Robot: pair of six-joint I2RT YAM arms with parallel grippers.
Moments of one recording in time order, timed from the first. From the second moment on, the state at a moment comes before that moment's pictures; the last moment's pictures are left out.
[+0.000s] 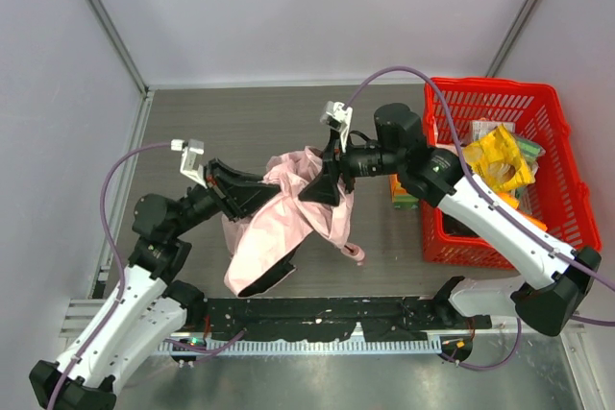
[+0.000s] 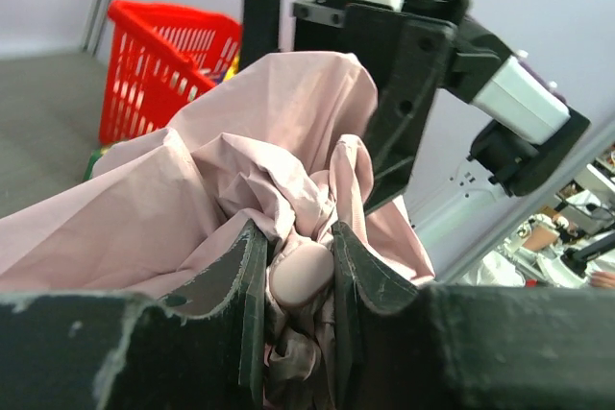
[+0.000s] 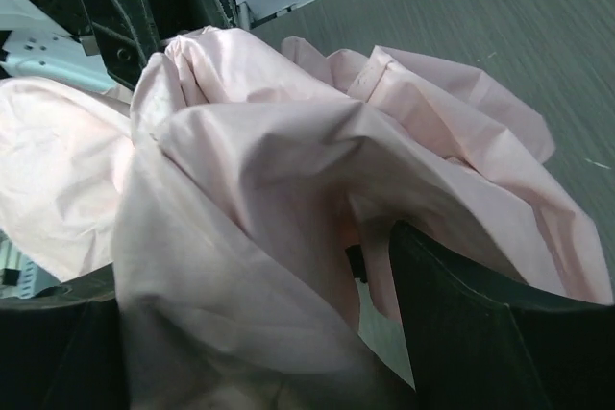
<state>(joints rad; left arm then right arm) -0.44 0.63 0.60 0.38 0.63 -0.79 0.73 1.25 1.30 -0.39 -0.69 0.08</state>
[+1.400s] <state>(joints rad) -0.46 0.59 0.65 0.55 0.74 -0.83 0.87 1.36 1.19 0.12 -0.89 0.39</state>
